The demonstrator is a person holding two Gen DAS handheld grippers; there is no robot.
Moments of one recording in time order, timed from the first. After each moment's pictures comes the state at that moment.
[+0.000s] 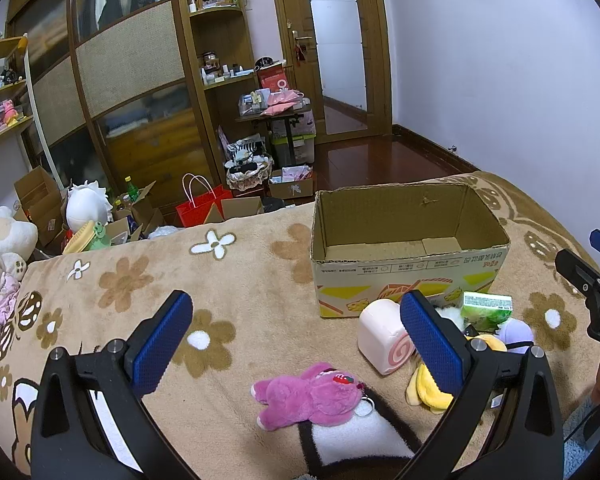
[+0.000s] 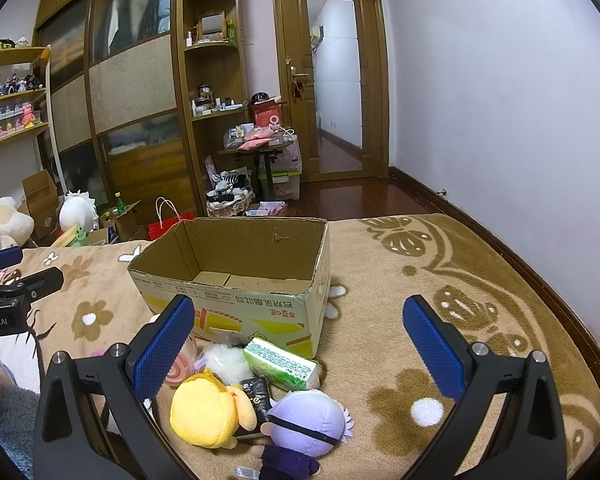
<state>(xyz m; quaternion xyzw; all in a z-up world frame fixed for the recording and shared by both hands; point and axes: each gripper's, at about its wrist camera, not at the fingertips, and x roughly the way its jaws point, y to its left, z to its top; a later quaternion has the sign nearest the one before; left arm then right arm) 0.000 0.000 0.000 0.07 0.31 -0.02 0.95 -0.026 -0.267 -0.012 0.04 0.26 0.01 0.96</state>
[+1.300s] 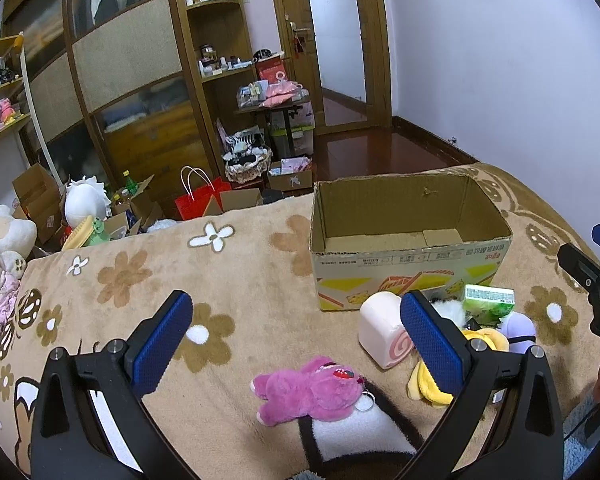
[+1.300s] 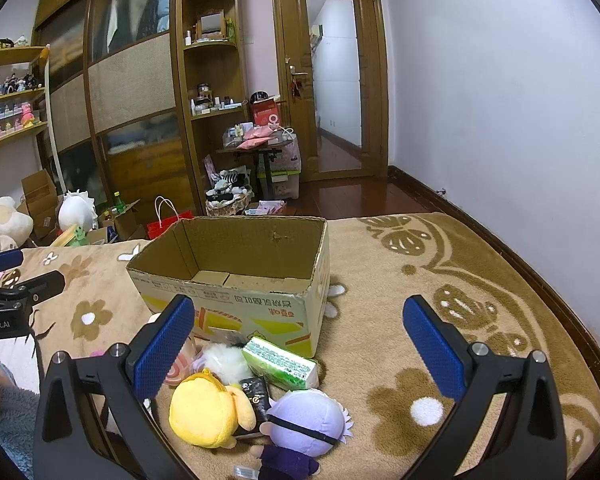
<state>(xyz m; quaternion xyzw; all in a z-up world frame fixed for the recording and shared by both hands) -0.006 0.004 -0.010 0.07 0.32 -0.02 0.94 -0.026 -0.266 -0.012 0.04 0.26 0.01 0.96</state>
